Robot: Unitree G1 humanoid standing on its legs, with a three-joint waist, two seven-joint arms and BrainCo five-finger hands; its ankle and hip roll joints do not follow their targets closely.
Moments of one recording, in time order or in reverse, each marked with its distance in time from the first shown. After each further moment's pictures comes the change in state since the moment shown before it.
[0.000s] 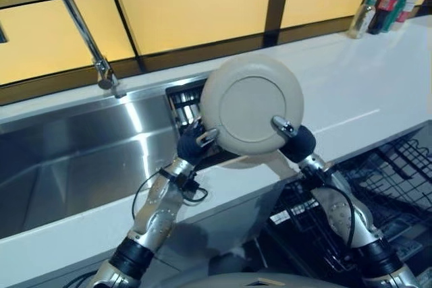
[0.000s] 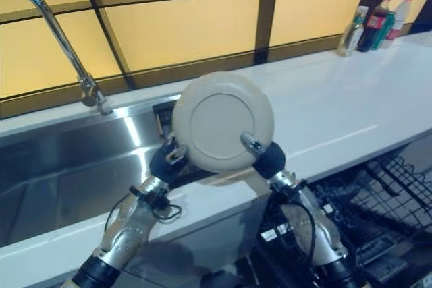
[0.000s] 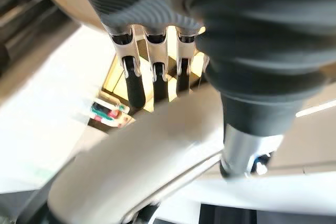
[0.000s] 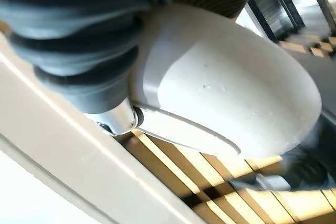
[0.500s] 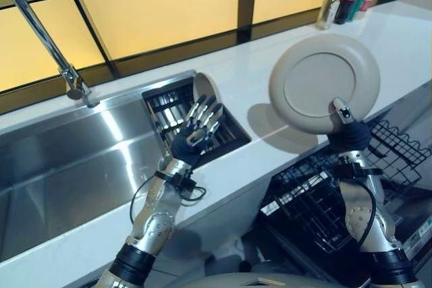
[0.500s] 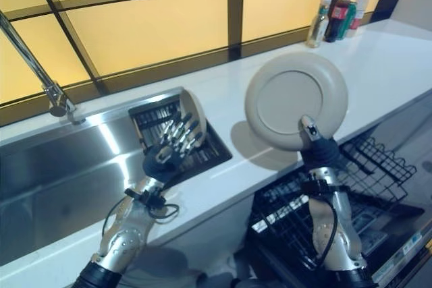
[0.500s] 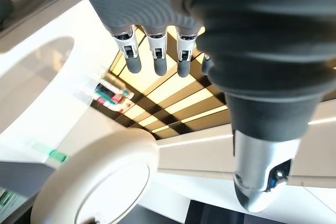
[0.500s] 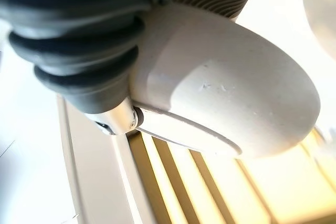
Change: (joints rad) left arm 0.007 -0.049 -0.017 -0.066 -0.051 0.050 0.043; right arm 0.050 0.034 -0.202 0.001 -0.153 -0.217 -0.353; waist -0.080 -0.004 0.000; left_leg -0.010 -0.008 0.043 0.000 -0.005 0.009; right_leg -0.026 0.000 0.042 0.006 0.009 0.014
